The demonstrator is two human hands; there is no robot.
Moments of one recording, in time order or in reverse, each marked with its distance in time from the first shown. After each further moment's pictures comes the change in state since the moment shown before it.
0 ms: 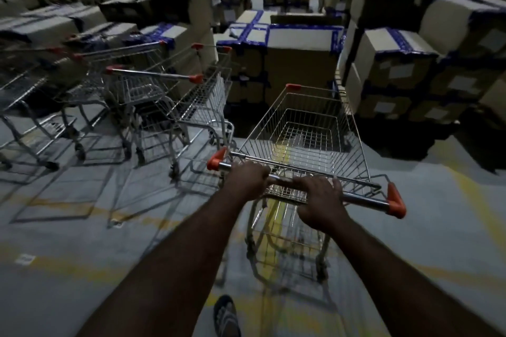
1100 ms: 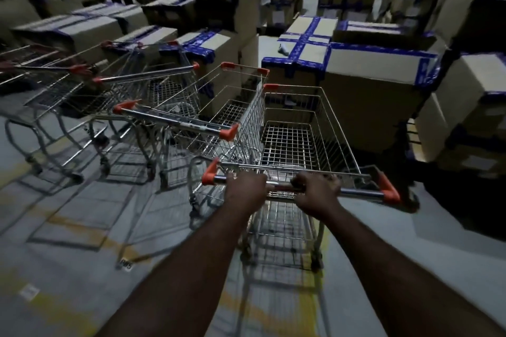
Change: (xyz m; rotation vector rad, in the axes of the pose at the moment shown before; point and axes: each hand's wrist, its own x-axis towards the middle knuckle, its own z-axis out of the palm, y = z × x) left_hand 0.327 -0.274 -0.085 -0.053 0.072 -0.335; right_hand 0.503 -0.103 0.036 0.157 -0.084 -0.056
